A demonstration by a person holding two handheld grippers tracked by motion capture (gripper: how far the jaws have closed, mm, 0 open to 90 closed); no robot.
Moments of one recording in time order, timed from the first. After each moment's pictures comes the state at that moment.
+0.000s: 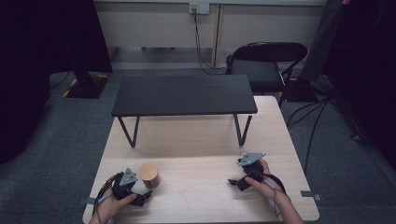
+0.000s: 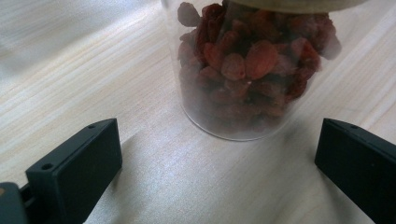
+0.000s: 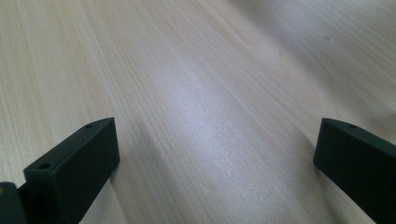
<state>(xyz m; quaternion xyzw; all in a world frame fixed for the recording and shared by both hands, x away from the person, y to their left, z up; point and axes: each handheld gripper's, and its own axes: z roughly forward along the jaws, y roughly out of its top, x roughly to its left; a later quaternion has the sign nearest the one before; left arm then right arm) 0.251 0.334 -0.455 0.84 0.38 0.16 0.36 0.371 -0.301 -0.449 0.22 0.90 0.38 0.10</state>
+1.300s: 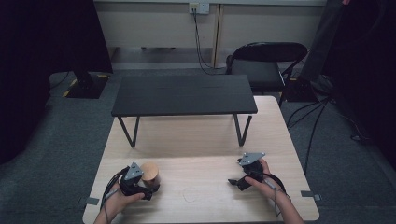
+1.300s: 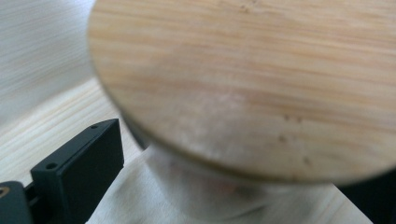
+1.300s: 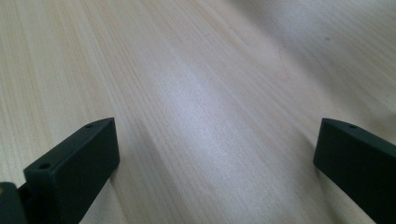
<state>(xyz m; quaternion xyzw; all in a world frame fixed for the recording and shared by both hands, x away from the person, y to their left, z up) 0.264 0.320 -0.456 0.82 0.38 0.16 0.40 0.372 -0.301 -0.449 0.21 0.90 0.38 0.10</state>
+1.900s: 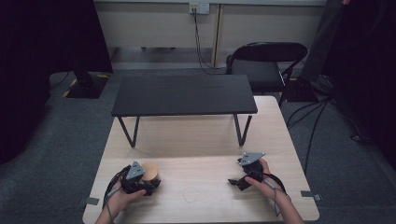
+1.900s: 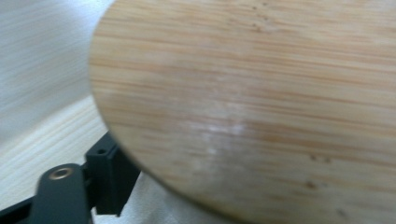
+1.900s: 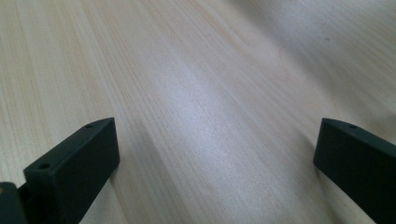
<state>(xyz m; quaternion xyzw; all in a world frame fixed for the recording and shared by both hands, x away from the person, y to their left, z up) 0.266 0.319 -0.460 0.81 0.37 0.17 0.41 0.373 -0.301 -0.449 0.21 0.90 0.38 0.10</state>
